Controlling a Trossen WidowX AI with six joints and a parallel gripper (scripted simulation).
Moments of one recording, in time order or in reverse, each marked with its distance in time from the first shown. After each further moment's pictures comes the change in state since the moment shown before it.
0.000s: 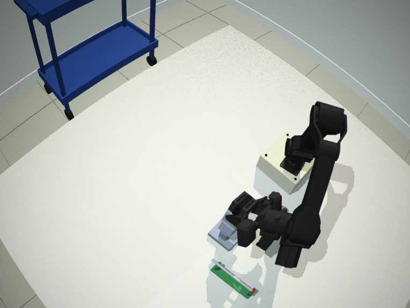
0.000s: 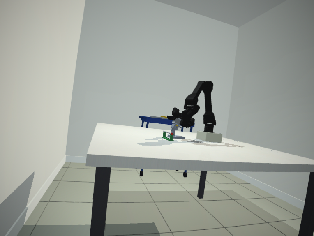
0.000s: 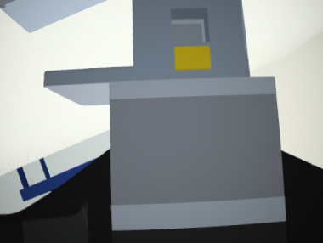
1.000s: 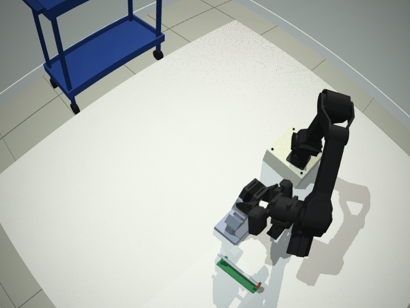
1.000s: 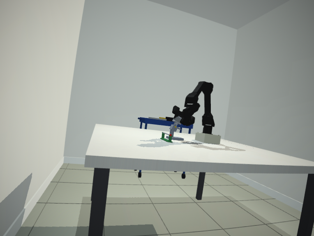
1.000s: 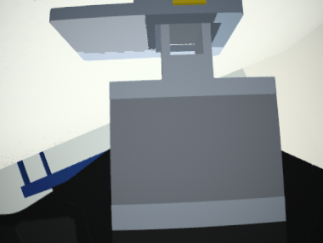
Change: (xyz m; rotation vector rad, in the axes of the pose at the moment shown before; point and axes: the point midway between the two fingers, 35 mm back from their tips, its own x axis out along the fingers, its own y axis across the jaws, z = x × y) arm -0.014 0.000 -0.021 0.003 -0.004 0.004
